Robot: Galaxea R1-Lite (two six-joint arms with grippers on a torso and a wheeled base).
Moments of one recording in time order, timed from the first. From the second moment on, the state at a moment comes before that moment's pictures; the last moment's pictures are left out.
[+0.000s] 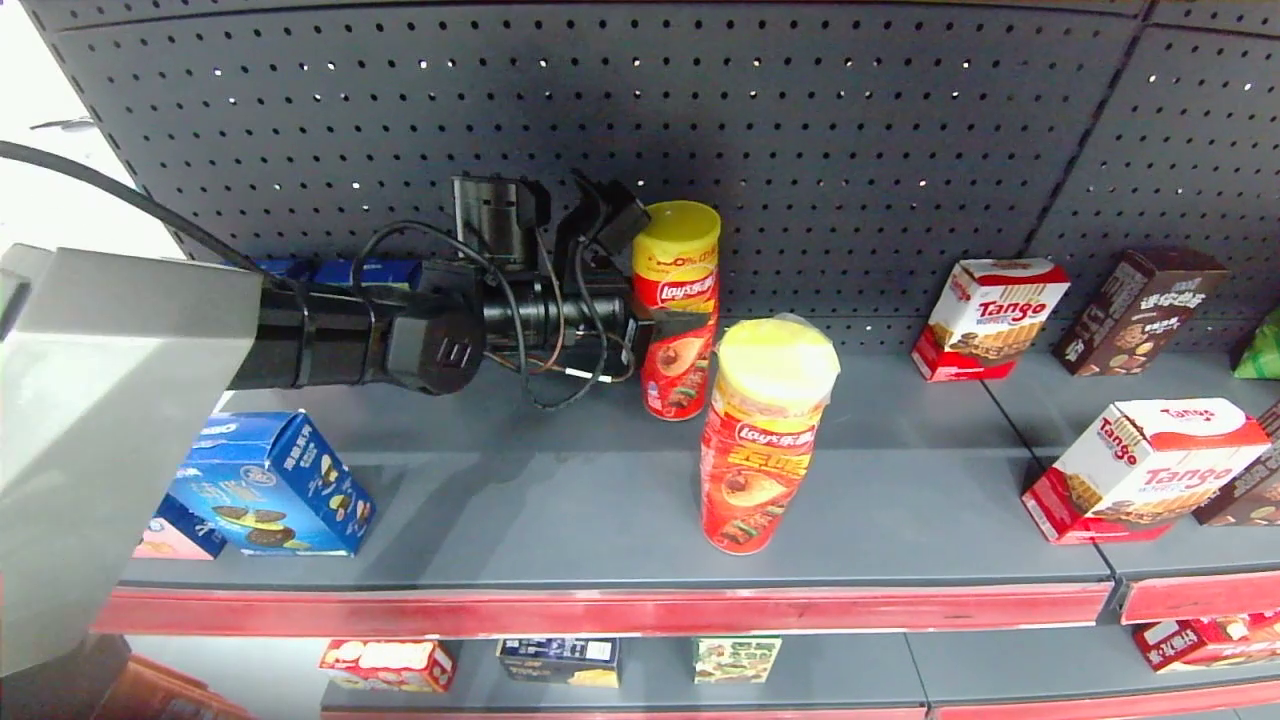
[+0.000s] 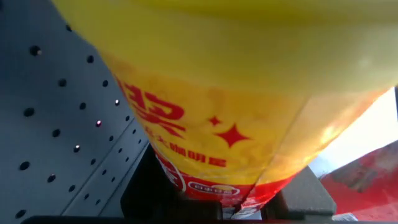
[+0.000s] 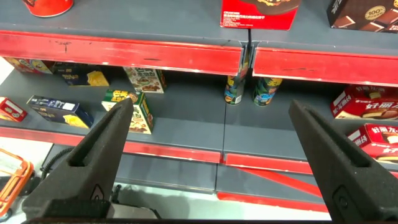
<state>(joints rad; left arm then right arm) -0.41 2.18 -1.71 -0.30 -0.67 0.31 0.11 0.09 0.00 0.00 0.02 -0.02</state>
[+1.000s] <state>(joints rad) -0.42 2.21 -1.69 -0.30 -0.65 0.32 0.11 0.09 0.00 0.00 0.02 -0.02</state>
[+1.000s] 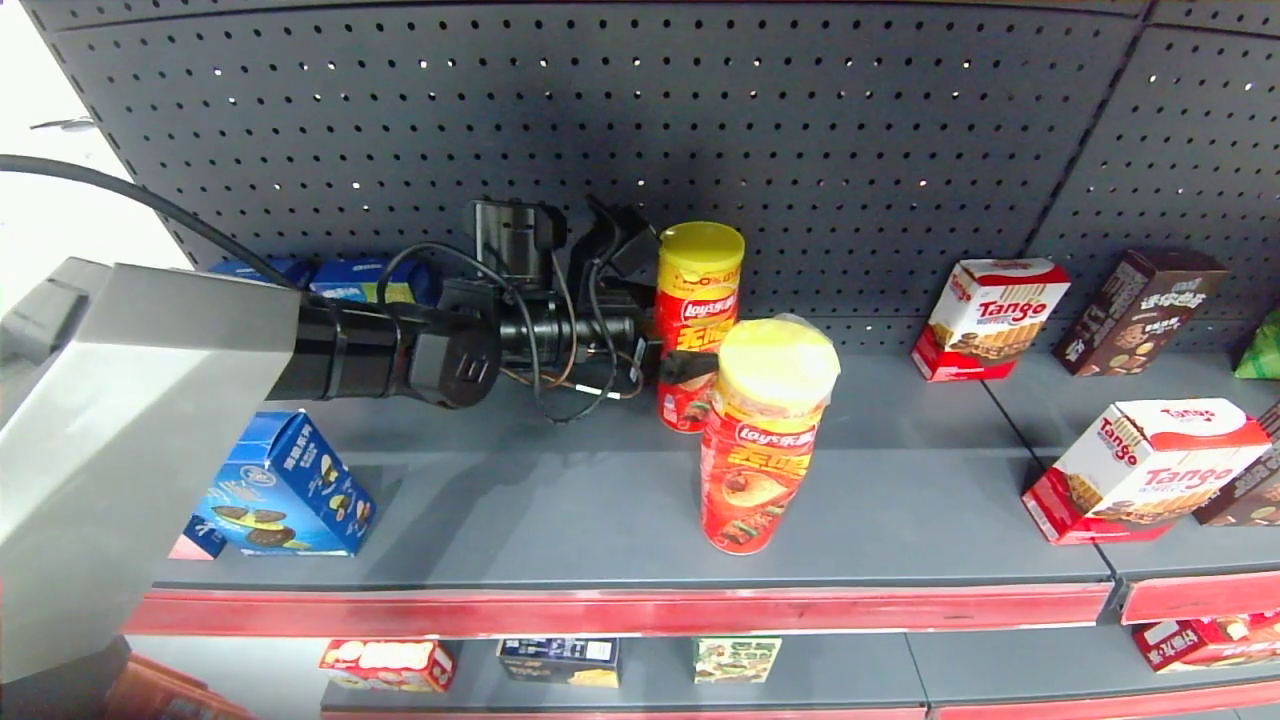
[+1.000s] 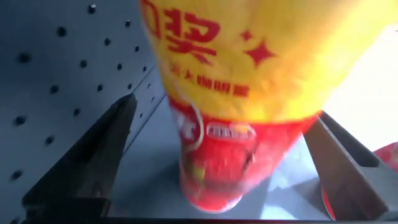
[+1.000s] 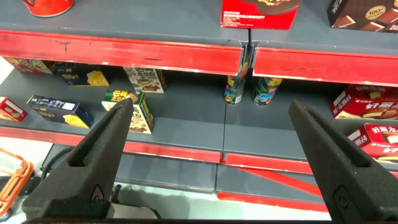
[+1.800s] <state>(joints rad) -0.43 1.96 -1.38 -0.31 -0.26 0.40 0.11 0.09 0.00 0.00 0.02 -0.02</state>
